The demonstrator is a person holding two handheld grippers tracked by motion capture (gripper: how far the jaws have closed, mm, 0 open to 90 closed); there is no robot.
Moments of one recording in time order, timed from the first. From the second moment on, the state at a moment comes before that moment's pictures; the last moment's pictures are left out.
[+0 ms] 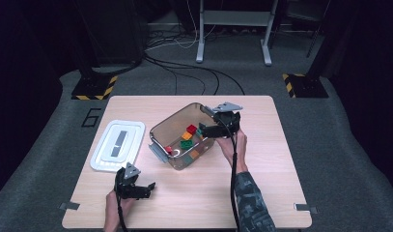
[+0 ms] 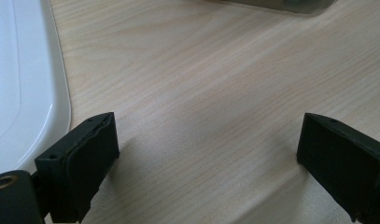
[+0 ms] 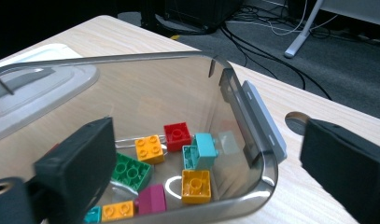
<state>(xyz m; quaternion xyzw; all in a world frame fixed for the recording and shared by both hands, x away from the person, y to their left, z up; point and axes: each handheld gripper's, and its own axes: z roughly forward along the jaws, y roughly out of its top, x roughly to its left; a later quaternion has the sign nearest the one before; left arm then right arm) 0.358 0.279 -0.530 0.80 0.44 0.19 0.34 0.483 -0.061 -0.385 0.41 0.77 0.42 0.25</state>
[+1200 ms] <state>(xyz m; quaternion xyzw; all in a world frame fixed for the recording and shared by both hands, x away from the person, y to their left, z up) 0.358 0.279 -0.530 0.81 0.44 0.19 0.34 0.401 -0.154 -0.481 0.49 0.74 0.40 0.24</state>
